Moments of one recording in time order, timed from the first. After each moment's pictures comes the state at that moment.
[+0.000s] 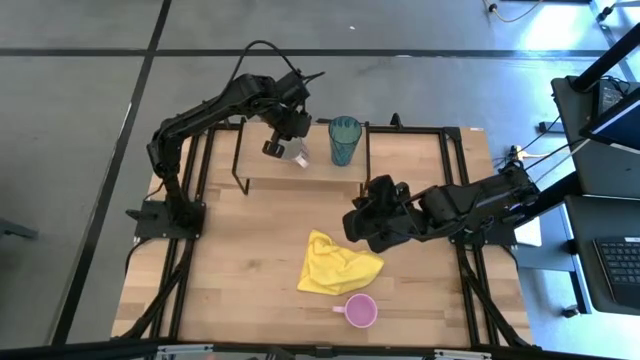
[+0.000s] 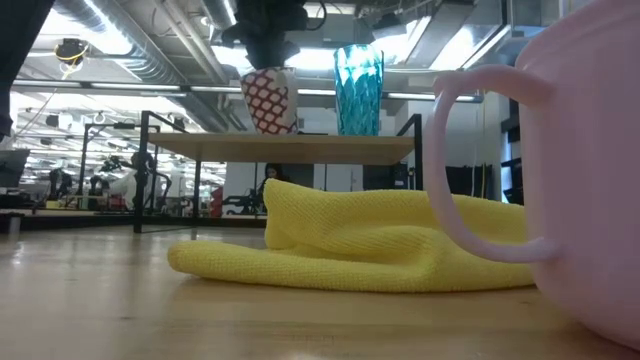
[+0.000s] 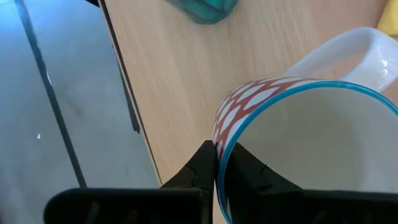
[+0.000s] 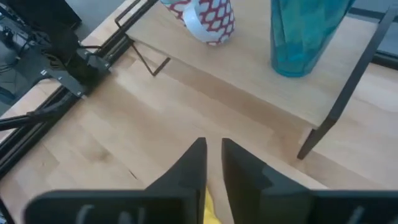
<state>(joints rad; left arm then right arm) 0.50 1.79 1.98 -1.33 0.01 0.87 0.40 1.67 1.83 -1.23 0.73 1.25</state>
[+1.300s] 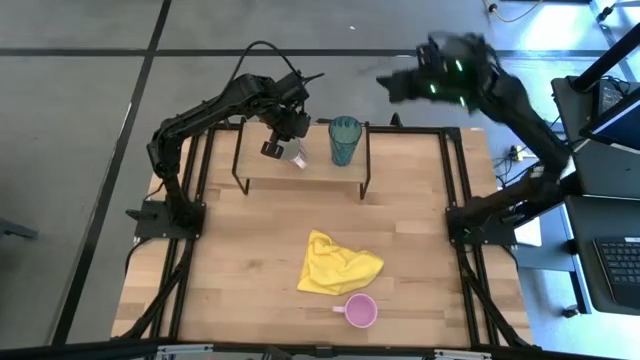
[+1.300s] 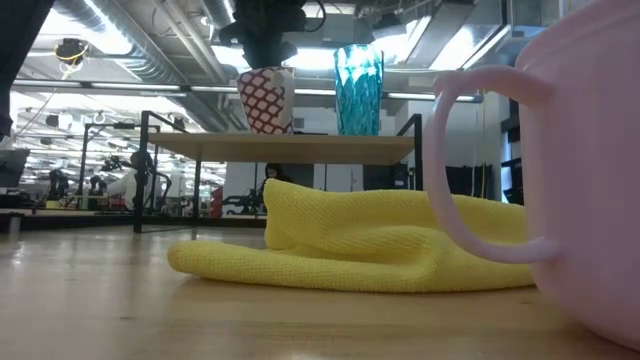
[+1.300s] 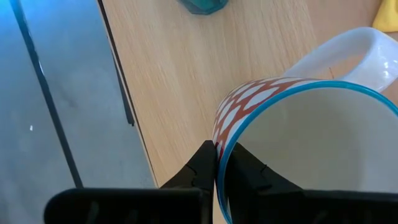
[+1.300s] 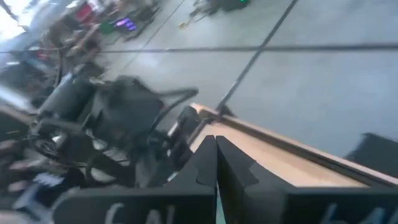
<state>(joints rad) 0.50 1.79 1.98 -1.37 0.00 0.84 -0.53 1.44 1.94 -0.83 -0.06 0.65</state>
